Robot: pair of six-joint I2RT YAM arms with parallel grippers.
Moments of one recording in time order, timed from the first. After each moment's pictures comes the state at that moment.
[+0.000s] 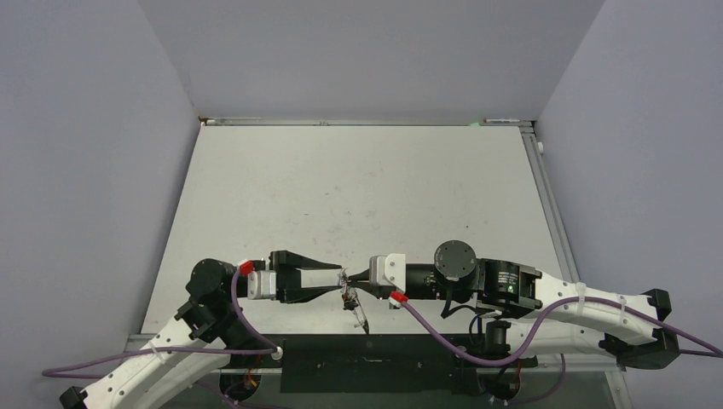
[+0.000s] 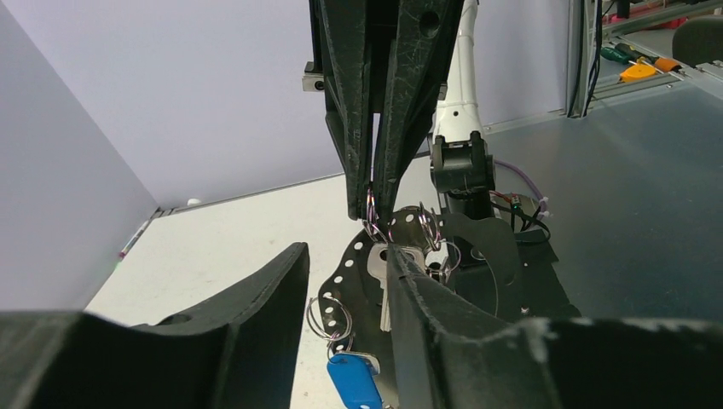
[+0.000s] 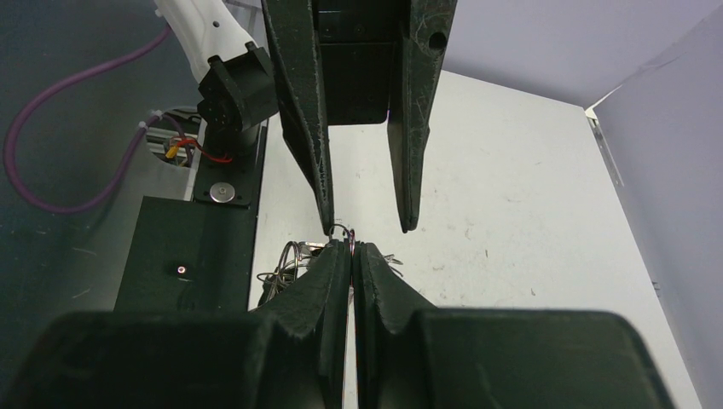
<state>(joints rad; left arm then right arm) -0.79 0.45 0.45 0.33 0.76 0.03 1.35 0.93 1.01 -0.27 -0.14 -0.36</state>
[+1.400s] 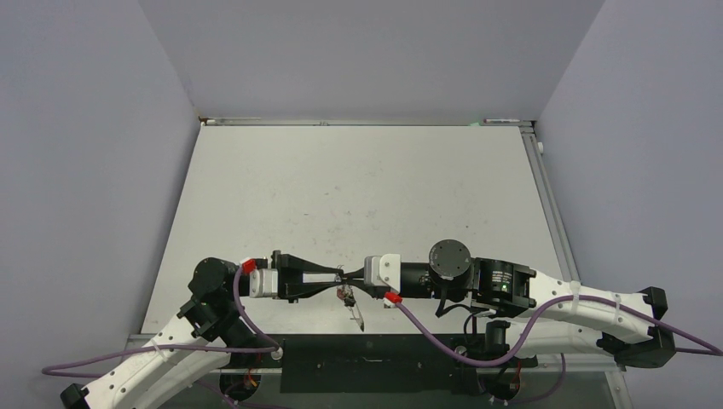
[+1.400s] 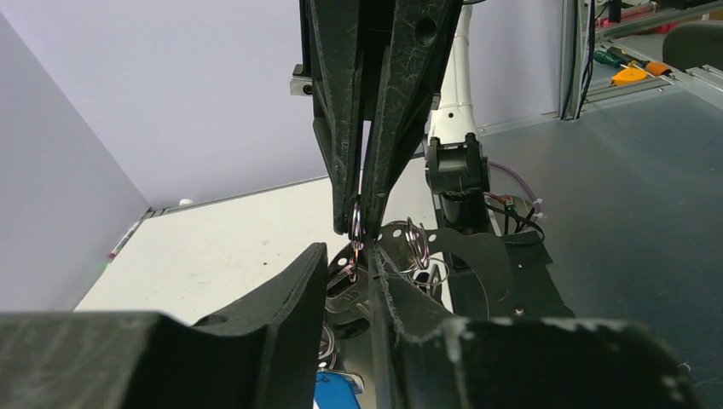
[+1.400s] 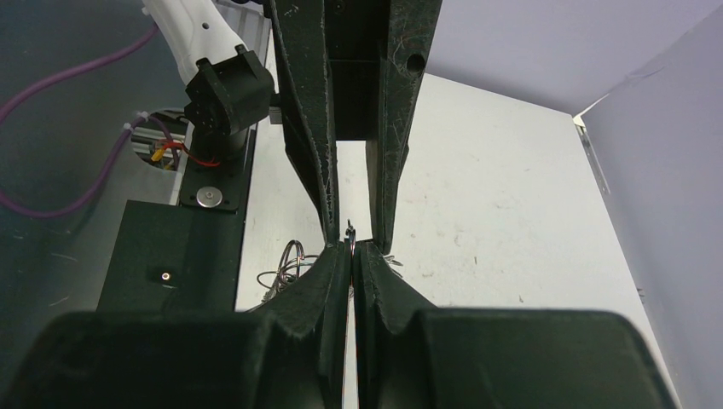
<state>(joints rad) -0.79 0.47 0.45 0.36 0.78 0.01 1.35 0.95 1.02 -0.24 -0.14 -0.38</state>
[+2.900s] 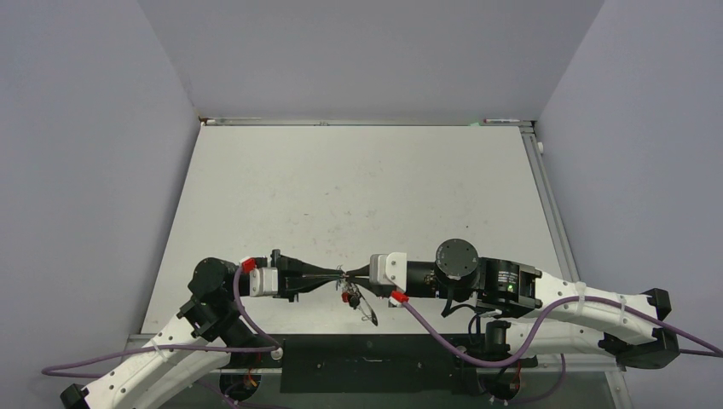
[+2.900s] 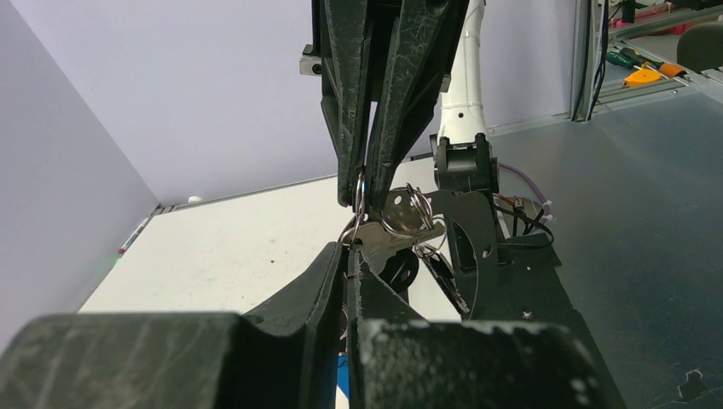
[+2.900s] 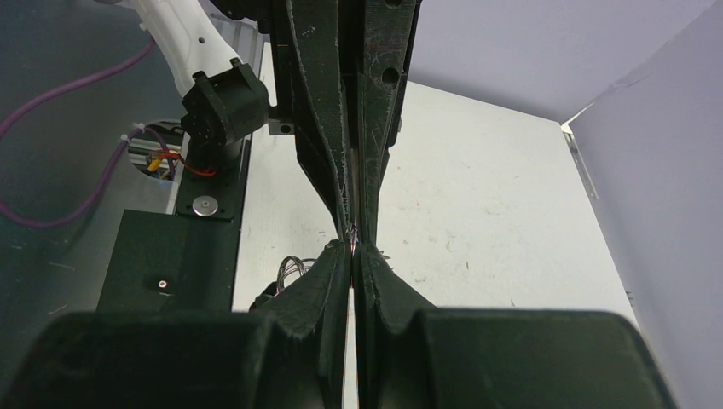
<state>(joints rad) -0.79 0.47 0.45 0.36 0.75 0.01 1.35 0.93 1.03 -0.24 -0.13 -0.38</state>
